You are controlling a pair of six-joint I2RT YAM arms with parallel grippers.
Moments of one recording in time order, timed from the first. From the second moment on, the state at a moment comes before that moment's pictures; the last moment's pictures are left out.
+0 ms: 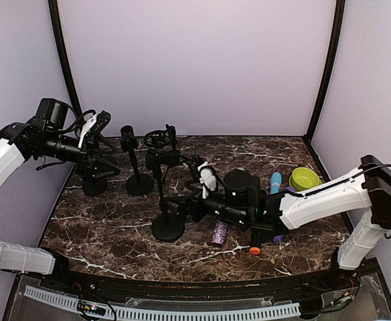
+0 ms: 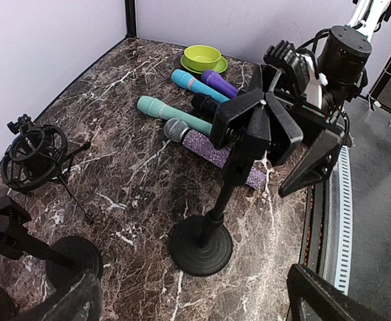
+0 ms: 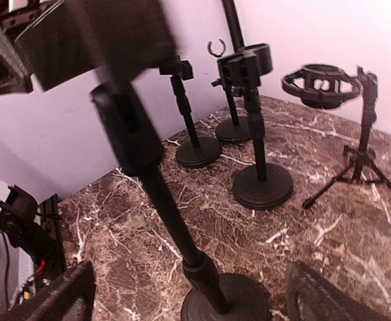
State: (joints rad) left arm -0.27 1.12 1.26 -0.94 0.80 0.55; right arm 1.19 1.63 0.87 0.60 0.13 0.29
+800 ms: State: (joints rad) left arm -0.26 1.10 1.25 -0.95 0.80 0.55; right arm 1.27 1.96 1.11 0.52 0.47 0.06
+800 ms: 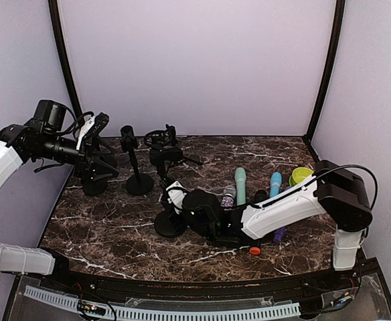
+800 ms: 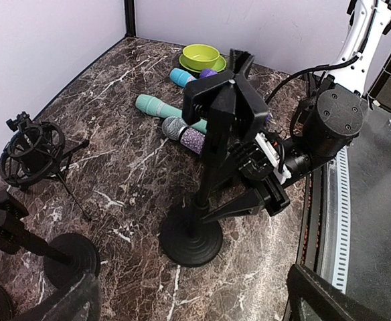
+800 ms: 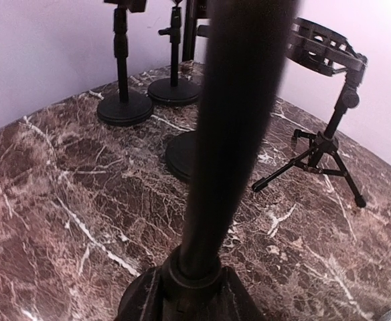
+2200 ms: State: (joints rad) left arm -0.37 1.09 0.94 -0.76 0.93 0.51; right arm 1.29 1.88 1.41 0.44 0.11 0.27
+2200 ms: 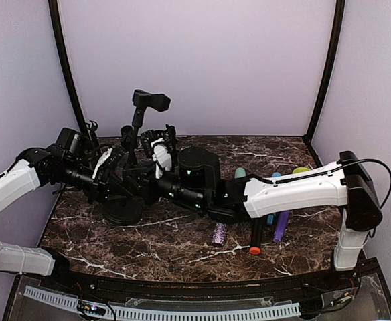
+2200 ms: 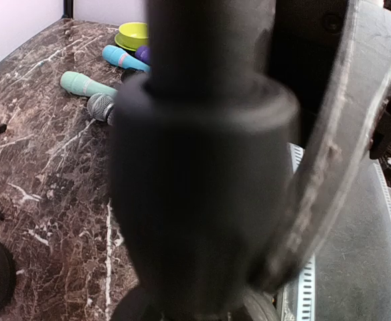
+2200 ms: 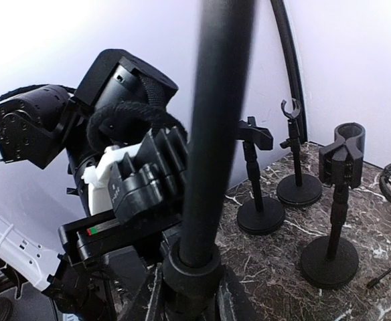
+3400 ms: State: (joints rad) left arm -0.37 1.11 1.16 -0.91 1.10 0.54; right arm 1.21 1.81 1.47 0.49 -0.17 0.39
